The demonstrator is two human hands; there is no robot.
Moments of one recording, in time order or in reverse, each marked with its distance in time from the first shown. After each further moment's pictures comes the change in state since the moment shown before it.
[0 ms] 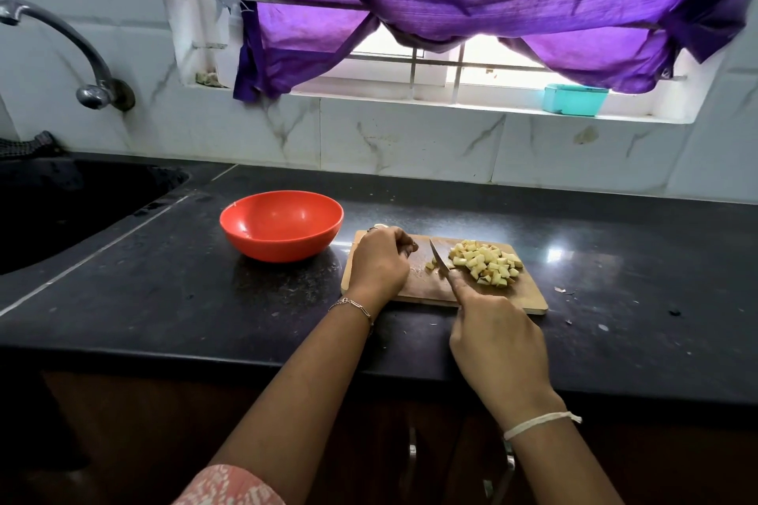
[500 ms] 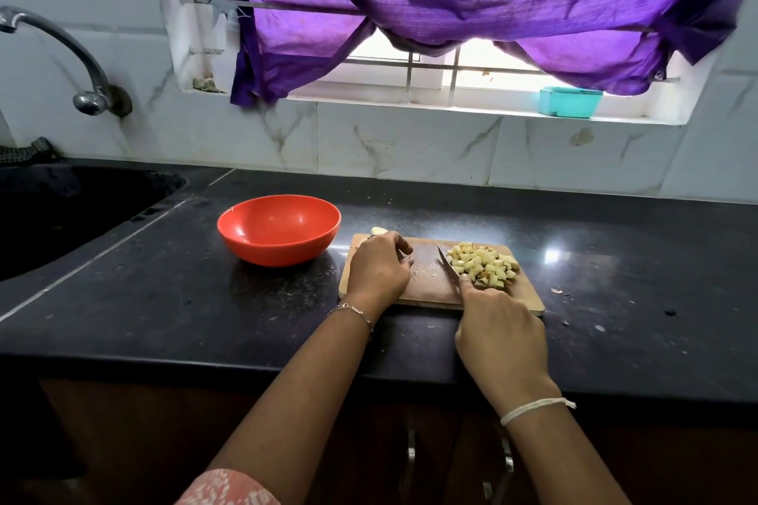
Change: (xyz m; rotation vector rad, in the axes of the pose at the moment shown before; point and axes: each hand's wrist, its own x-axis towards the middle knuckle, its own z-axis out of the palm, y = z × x) left_hand -0.005 0.000 -0.001 0.084 -0.007 0.024; right_hand 0.010 0.004 0.001 -0.149 -0.033 -0.014
